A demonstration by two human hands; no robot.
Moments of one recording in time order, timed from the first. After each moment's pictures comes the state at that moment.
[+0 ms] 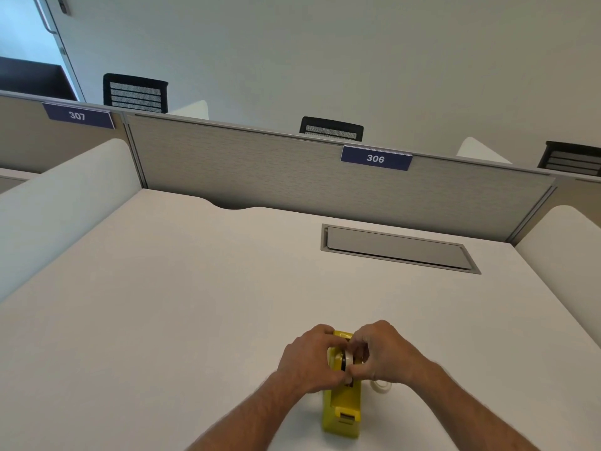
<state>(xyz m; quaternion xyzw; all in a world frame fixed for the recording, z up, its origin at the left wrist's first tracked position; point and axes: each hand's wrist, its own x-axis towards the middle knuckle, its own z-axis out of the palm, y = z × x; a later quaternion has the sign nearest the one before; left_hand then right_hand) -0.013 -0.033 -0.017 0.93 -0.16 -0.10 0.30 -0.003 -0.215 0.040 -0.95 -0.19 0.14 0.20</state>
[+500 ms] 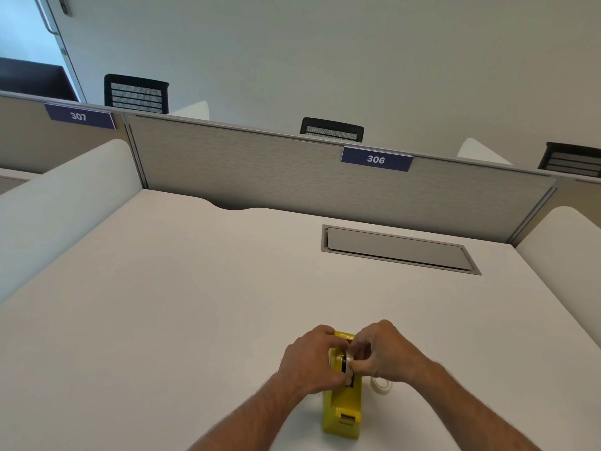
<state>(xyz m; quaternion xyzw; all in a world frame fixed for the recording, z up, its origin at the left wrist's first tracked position) -0.013 -0.034 -0.018 0.94 -0.15 -0.09 0.31 0.000 -0.218 0.035 -0.94 -0.18 0.14 0.26</state>
